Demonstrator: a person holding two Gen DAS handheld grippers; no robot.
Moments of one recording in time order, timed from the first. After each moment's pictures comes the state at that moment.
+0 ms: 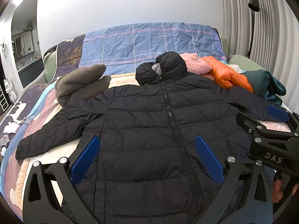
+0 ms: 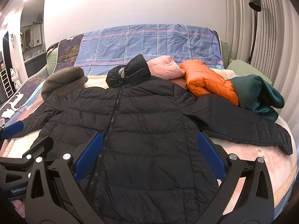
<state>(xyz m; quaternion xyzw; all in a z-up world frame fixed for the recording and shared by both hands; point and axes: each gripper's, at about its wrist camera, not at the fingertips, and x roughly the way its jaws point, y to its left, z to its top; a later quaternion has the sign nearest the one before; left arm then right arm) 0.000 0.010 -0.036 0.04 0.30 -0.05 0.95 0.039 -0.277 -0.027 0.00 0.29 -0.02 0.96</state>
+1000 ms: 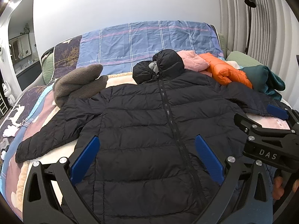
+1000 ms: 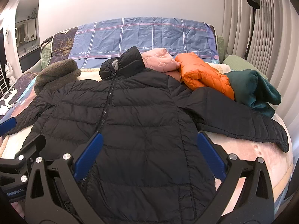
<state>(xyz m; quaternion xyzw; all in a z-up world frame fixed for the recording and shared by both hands) 0.000 0.005 -0.044 0.06 0.31 -0.06 0.95 0.046 -0.283 -0.038 0.00 0.31 -0.04 0.95</state>
